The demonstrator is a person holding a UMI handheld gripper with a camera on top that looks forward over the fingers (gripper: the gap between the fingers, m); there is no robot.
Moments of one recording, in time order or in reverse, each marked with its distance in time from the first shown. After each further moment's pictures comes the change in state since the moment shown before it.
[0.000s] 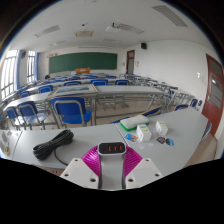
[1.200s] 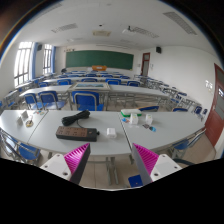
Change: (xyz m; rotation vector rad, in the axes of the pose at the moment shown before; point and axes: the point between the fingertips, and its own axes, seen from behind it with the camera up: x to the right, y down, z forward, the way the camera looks) arm 0.049 0.055 -0.243 -0.017 -0.139 -0.120
